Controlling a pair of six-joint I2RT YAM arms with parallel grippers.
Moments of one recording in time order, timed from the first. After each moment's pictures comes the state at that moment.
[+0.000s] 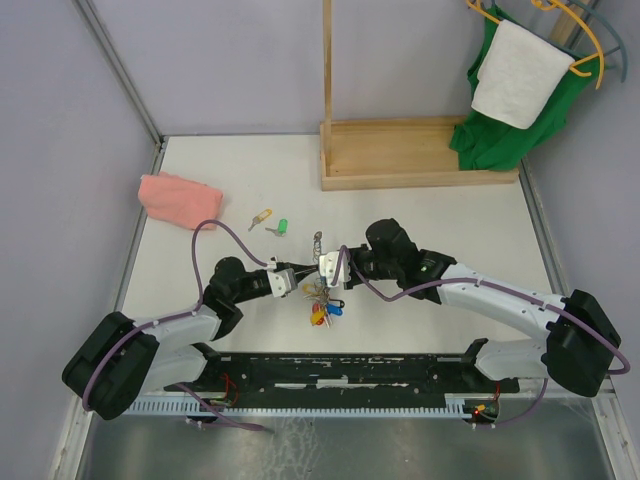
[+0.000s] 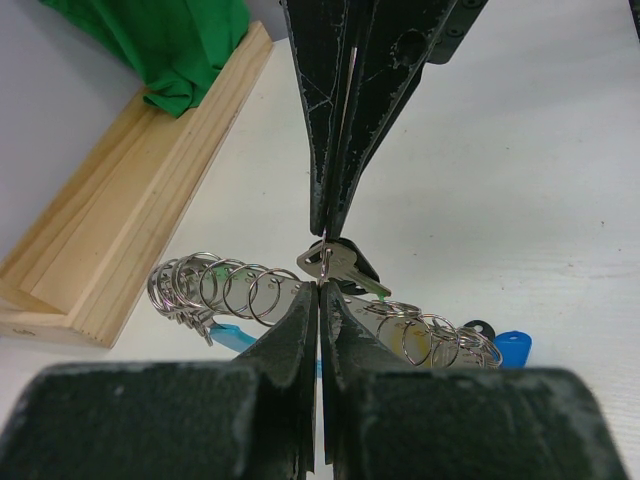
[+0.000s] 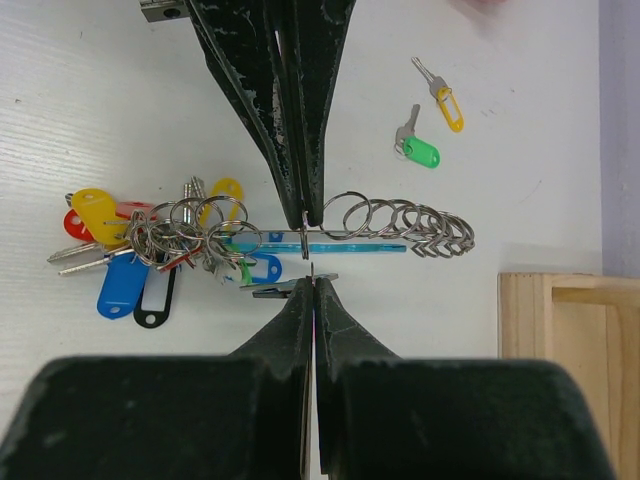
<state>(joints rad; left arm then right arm) -0.59 1.14 0.20 0.96 0.69 0.45 0.88 1.27 0.82 -0.09 -0.36 -0.84</state>
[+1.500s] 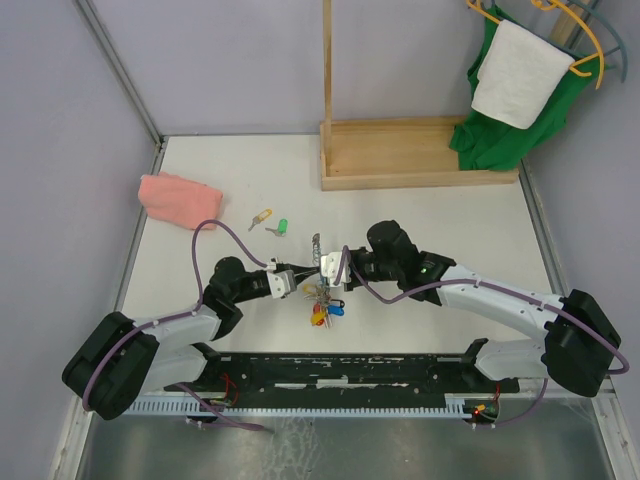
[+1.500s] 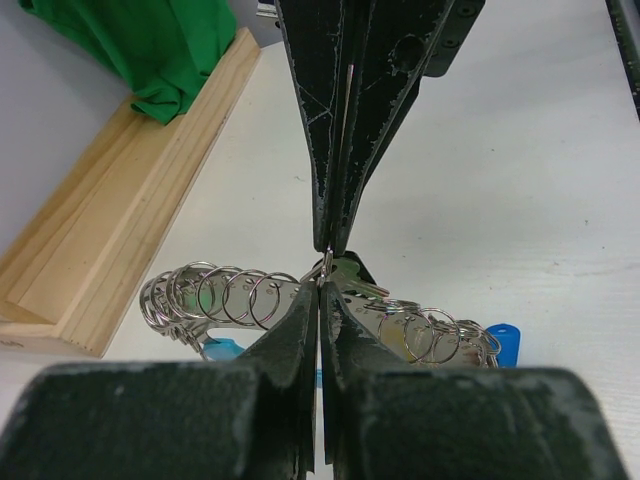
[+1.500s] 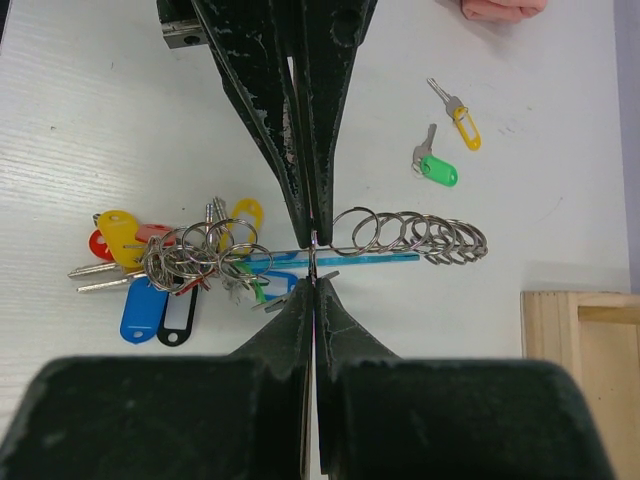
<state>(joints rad) -0.59 1.14 0.20 0.96 0.72 0.45 0.88 1.27 0.79 -0.04 -0.41 -0.79</state>
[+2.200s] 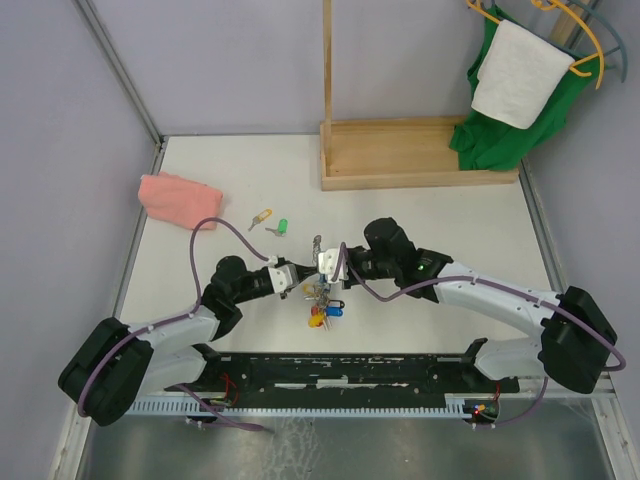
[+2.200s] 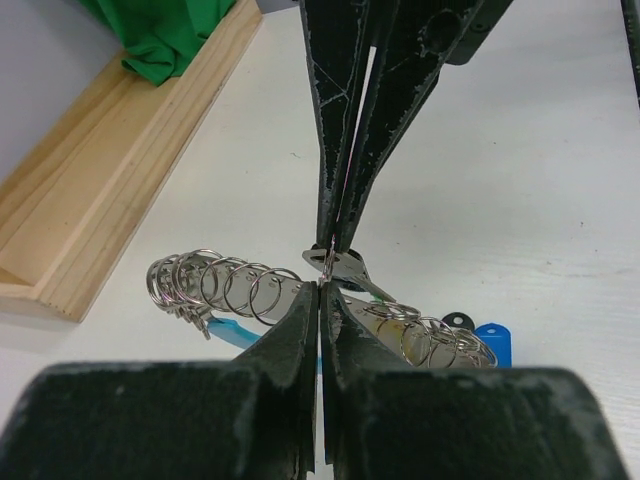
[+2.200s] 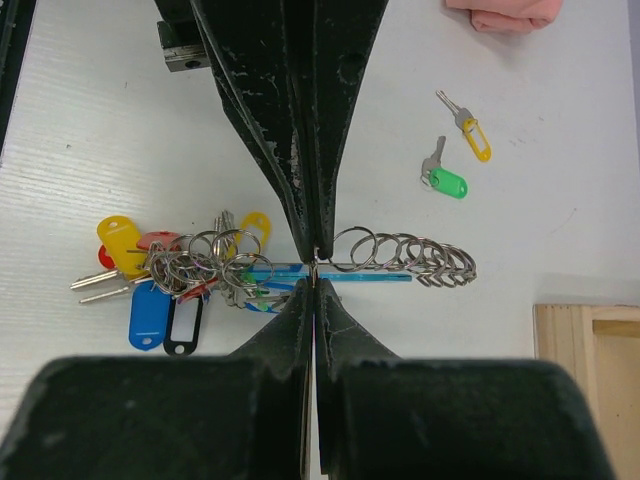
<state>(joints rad) -0.60 1.10 0.21 0.85 0.67 0.41 0.88 1.29 0.82 -0.05 -0.45 -0.76</state>
